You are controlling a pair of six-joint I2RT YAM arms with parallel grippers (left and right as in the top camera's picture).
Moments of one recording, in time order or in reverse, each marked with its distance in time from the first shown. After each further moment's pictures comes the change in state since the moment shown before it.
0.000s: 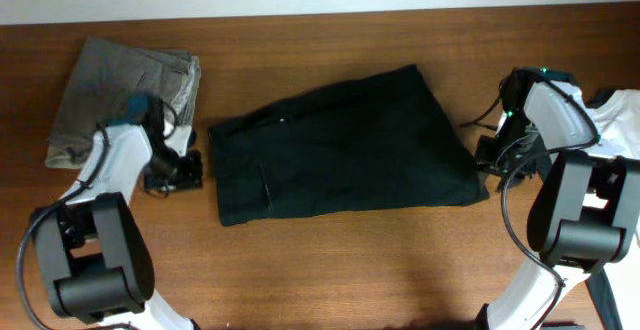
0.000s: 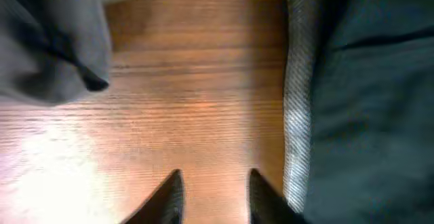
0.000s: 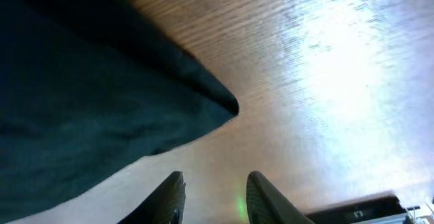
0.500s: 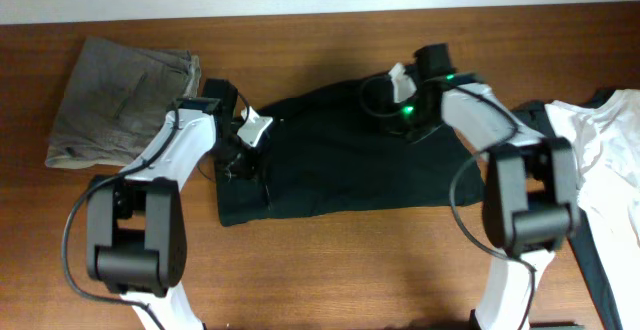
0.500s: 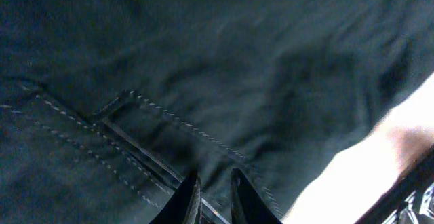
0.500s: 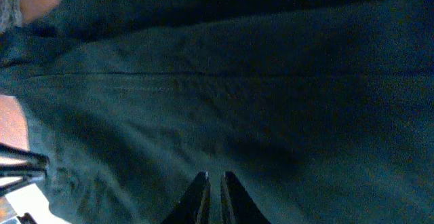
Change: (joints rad) left arm -0.297 0.103 0.084 0.004 0.328 0.117; right arm 0.335 0.095 -0.029 0.730 -0.597 -0.043
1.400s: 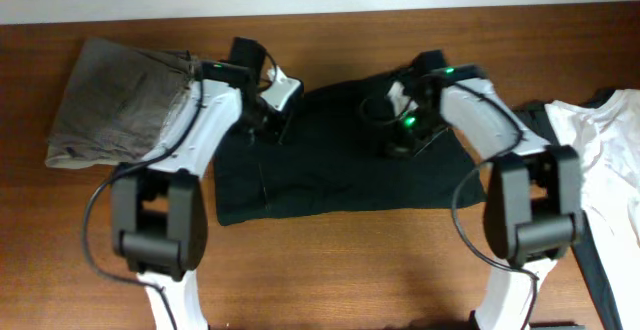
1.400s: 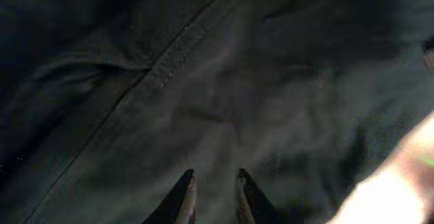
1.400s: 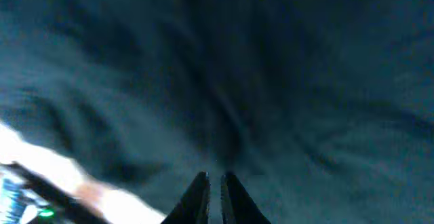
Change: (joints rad) left arm -0.116 0.133 0.322 -0.016 -0.067 0.004; right arm 0.044 -0.040 0.035 -0.404 0.101 -0.081
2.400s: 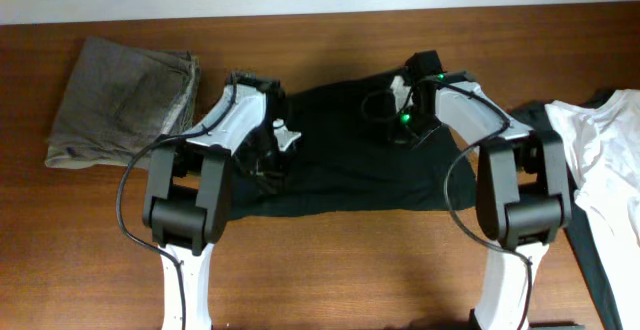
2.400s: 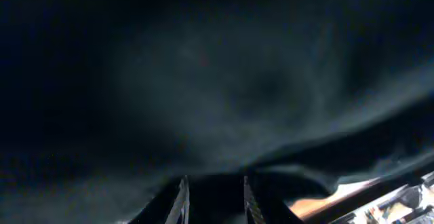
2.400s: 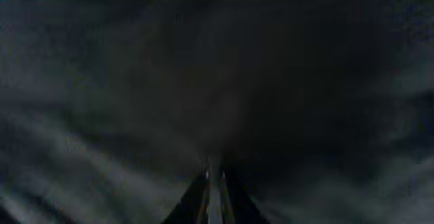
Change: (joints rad) left arm -0.044 0.178 0.012 -0.333 -0.102 -0.092; right arm -0.042 0.087 0.003 0.278 0.131 0.049
